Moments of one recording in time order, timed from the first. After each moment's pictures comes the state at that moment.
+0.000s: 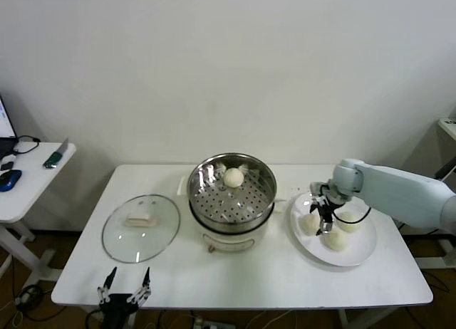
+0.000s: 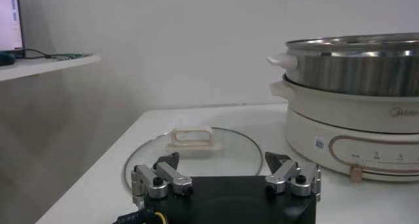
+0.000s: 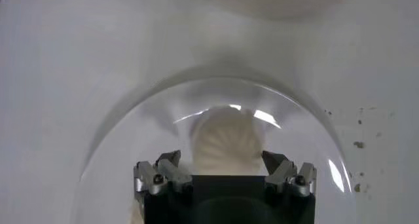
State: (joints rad) left arm 1.80 -1.54 -0.70 -1.99 -0.07 -0.06 0.10; right arm 0.29 0.86 -1.40 1.05 0.34 -0.25 -0.89
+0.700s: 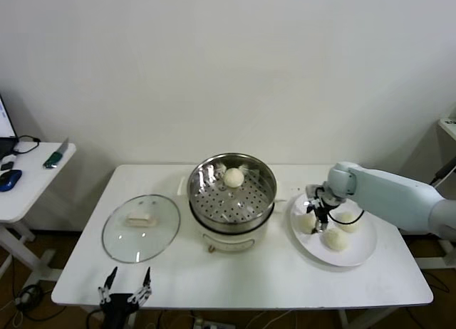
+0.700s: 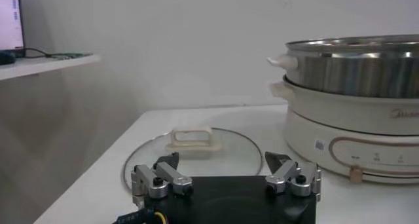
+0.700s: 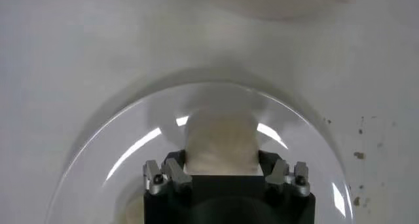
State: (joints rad) left arm 1.80 -1.54 -0.70 -1.99 -0.07 -0.07 0.10; right arm 0.27 0.87 -1.36 1.04 0.30 -0.22 -0.90
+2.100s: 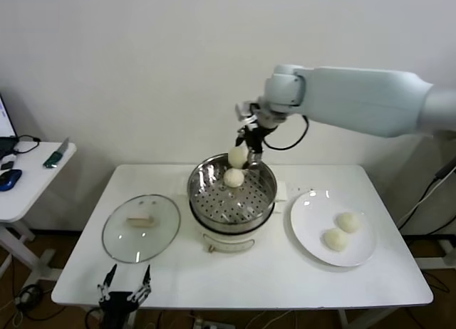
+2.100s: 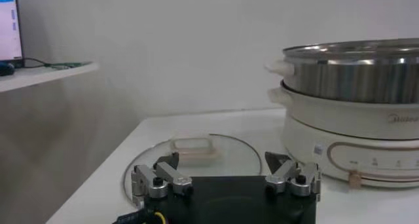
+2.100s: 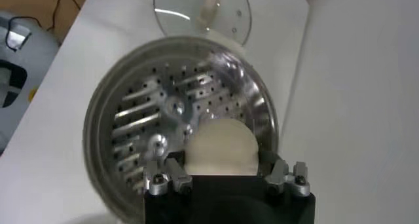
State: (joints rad) left arm 1.80 -1.54 -0.70 -2.01 -0.05 -0.07 0.10; right arm 0.87 1.28 -1.61 1.22 0.78 -0.30 -0.88
